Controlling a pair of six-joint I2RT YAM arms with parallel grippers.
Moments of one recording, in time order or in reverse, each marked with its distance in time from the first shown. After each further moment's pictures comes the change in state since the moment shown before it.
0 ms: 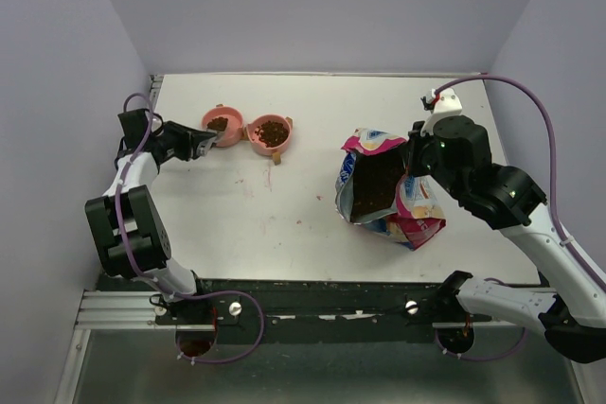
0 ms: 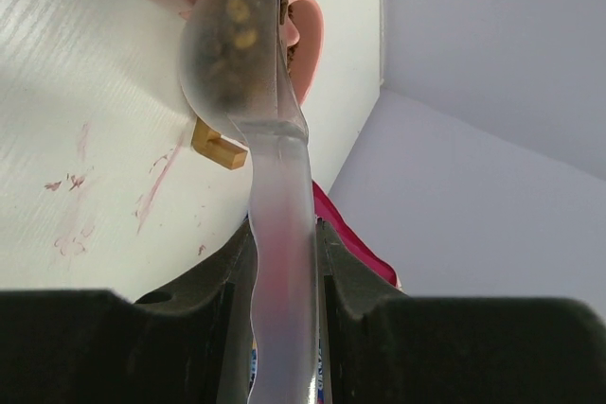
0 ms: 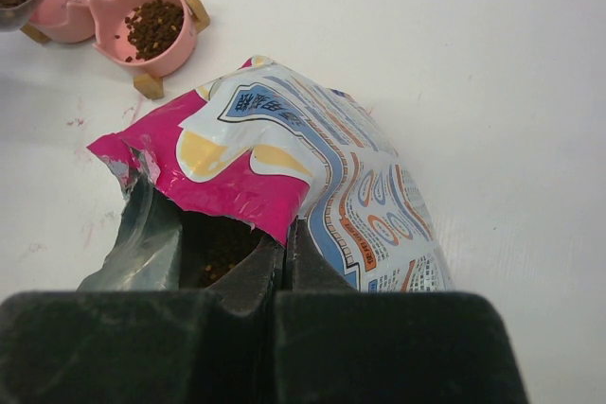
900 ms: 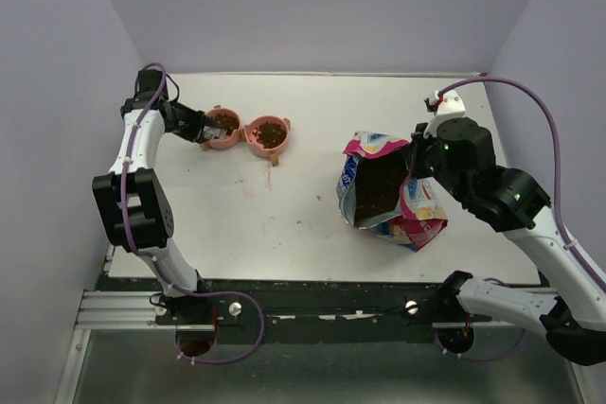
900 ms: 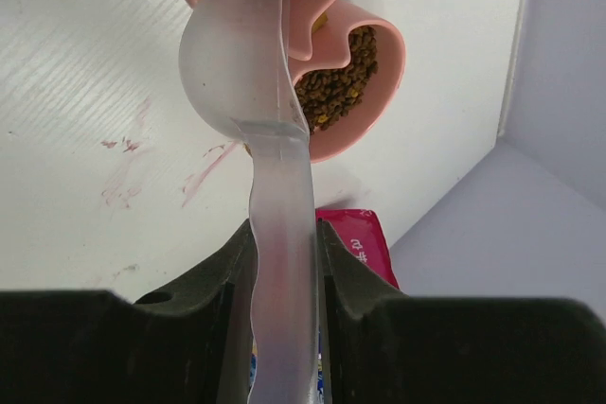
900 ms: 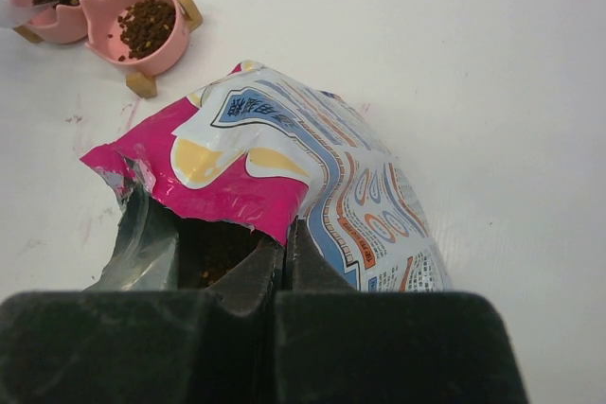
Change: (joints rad) left arm -0.144 0.174 0.509 -0.657 -0.338 0.108; right arm 0.000 -0.017 0.000 -0.017 0.001 0.000
